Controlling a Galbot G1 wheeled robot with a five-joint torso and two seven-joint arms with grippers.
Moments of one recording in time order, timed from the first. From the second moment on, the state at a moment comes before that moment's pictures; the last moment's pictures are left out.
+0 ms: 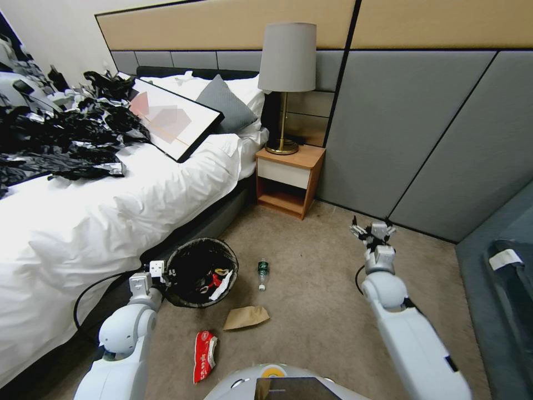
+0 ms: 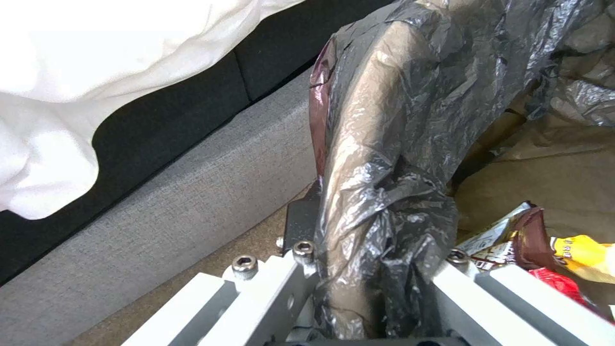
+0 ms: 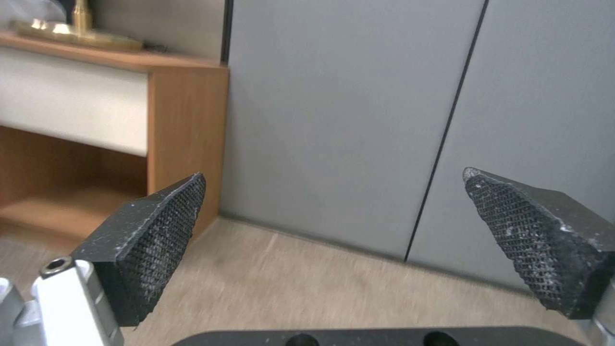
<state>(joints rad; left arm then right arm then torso) 1.45 -1.33 -0.80 -2.10 -0.26 0.68 -0.02 -1.27 1.27 0.57 1.85 0.10 -0.06 0.34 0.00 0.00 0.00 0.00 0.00</state>
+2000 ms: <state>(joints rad) 1.46 -1.32 -0.81 -2.09 -0.26 0.72 -0.01 -0.63 1.40 -0.29 1.12 0.76 -0.50 0.40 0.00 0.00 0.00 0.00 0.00</state>
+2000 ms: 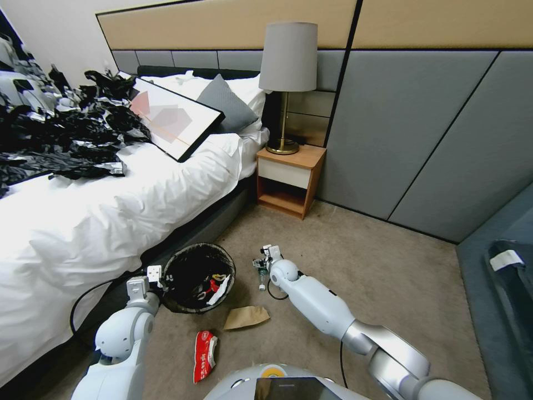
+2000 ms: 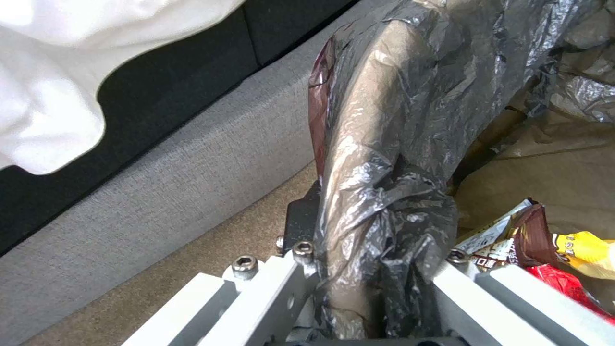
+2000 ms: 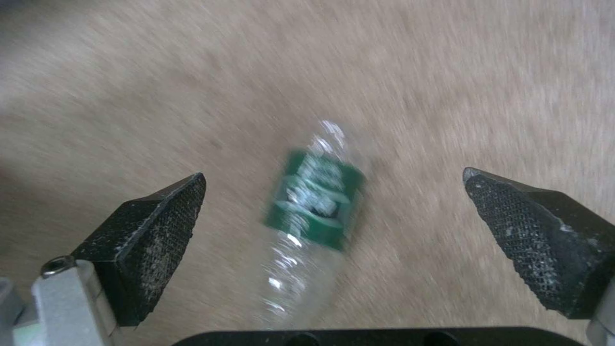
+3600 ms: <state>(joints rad) 1.47 -1.35 -0.81 -2.07 -0.23 0.70 0.00 -0.59 1.55 -0.24 0.78 0.70 -0.44 0.31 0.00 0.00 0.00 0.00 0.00</state>
